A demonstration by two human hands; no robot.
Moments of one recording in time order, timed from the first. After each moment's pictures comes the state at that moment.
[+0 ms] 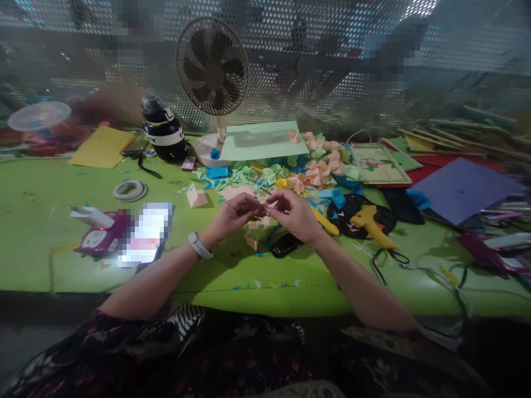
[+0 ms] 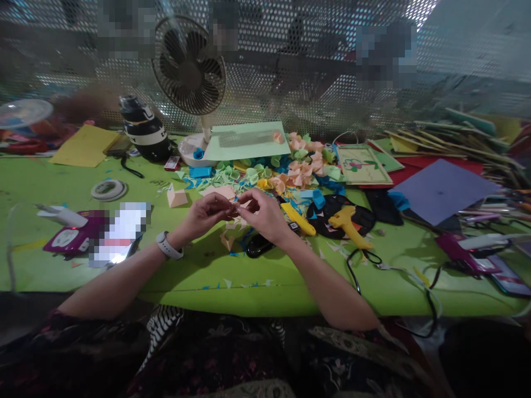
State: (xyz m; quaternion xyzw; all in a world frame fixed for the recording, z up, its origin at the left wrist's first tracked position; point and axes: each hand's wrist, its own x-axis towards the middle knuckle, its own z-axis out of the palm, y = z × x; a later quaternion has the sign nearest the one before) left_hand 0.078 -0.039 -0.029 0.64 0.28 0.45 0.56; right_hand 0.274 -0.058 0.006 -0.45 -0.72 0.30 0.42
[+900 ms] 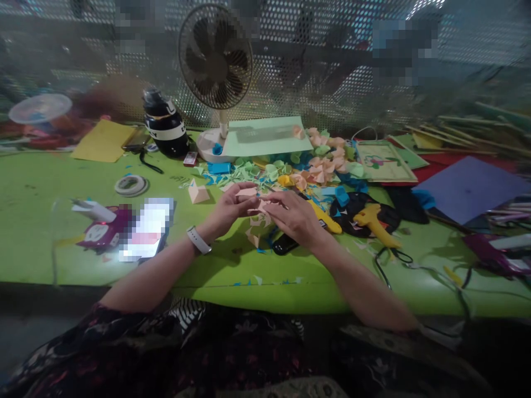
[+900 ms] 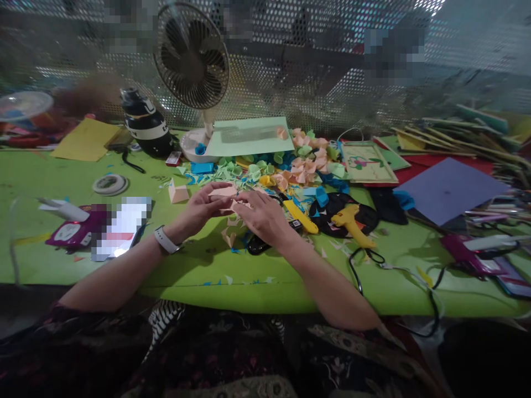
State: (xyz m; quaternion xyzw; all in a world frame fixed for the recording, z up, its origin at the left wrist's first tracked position) left_hand 0.074 -0.039 -0.015 0.46 0.32 0.45 0.70; right_hand 0.281 -0.060 -0.002 -0.30 -0.89 -0.16 0.31
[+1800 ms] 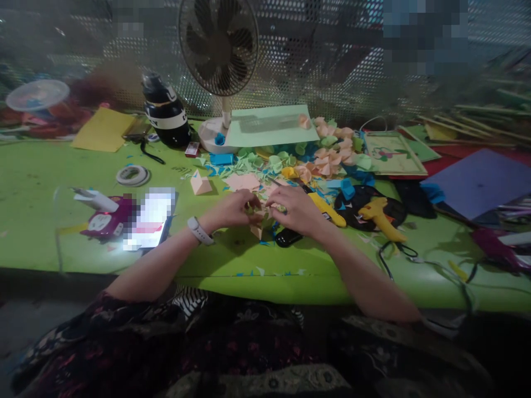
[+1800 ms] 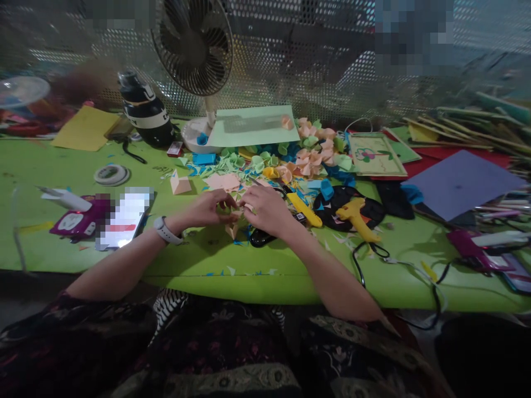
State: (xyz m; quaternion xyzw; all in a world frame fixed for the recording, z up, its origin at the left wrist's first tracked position) left_hand 0.065 -0.038 -0.010 0.85 0.42 0.16 0.27; right_hand 0.279 -0.053 -0.005 -0.37 -0.90 0.04 0.22
